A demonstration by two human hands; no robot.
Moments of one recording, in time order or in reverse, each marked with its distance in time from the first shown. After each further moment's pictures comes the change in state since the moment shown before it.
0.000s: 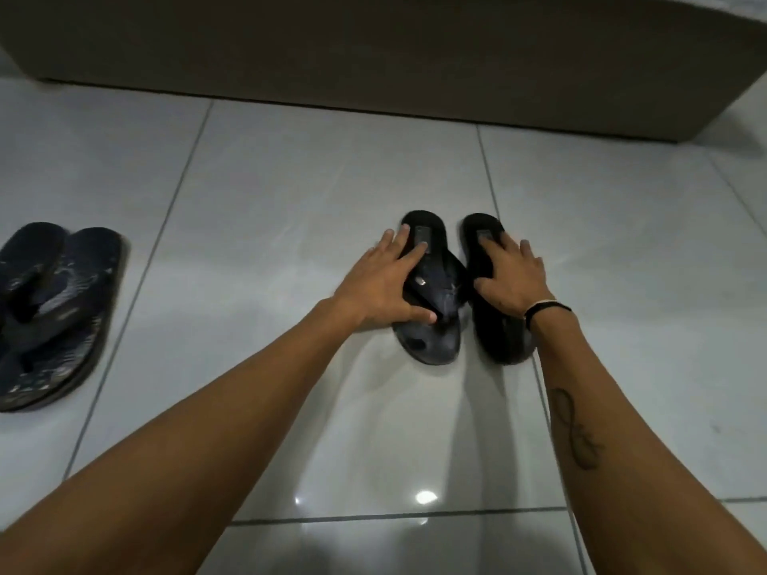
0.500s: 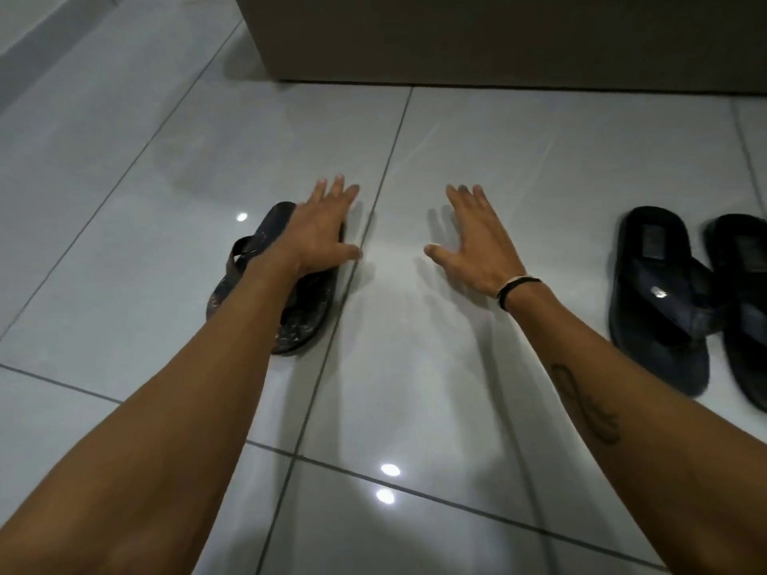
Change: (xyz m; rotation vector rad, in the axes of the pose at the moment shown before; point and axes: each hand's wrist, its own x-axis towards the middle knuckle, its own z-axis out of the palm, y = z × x) left_hand -0.186 -0.263 -0.162 0.167 0.105 -0.436; right_hand 0.001 -0.307 0.090 0.333 0.067 -0.533
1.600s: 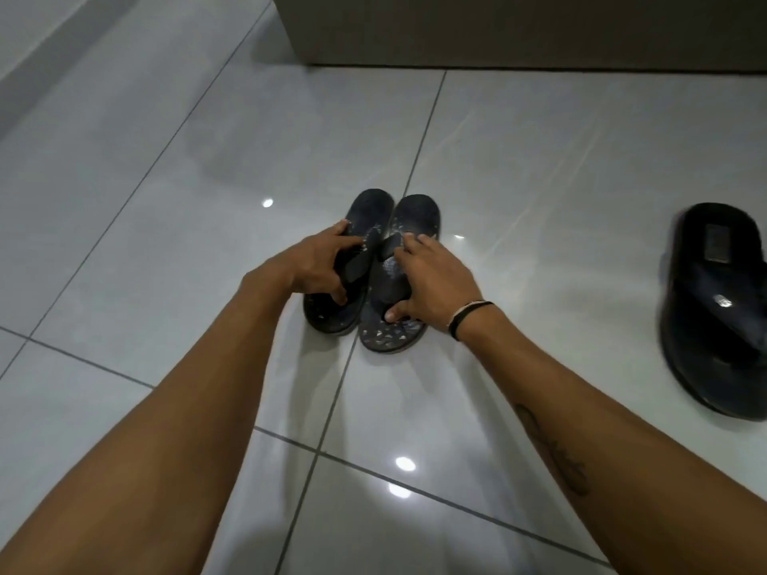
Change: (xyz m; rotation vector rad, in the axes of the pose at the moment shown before) left_hand -0.030 -0.035 0.018 -0.084 -0.269 -0.167; right_hand -0.013 -0.073 0.053 -0.239 -0.306 -0.178
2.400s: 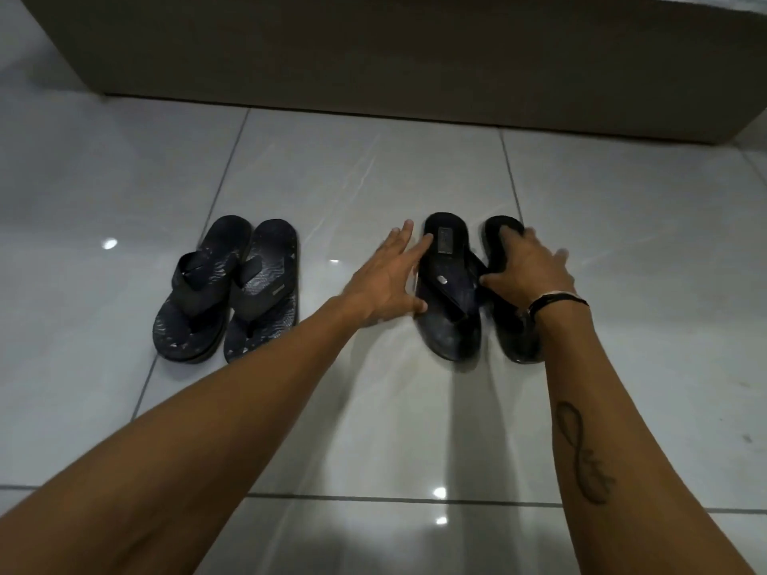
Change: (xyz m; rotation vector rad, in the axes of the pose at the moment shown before) left_hand 0.023 0.352 0.111 -0.111 0.170 0.559; right_hand -0.228 0.271 -0.131 0.029 0.165 0.804
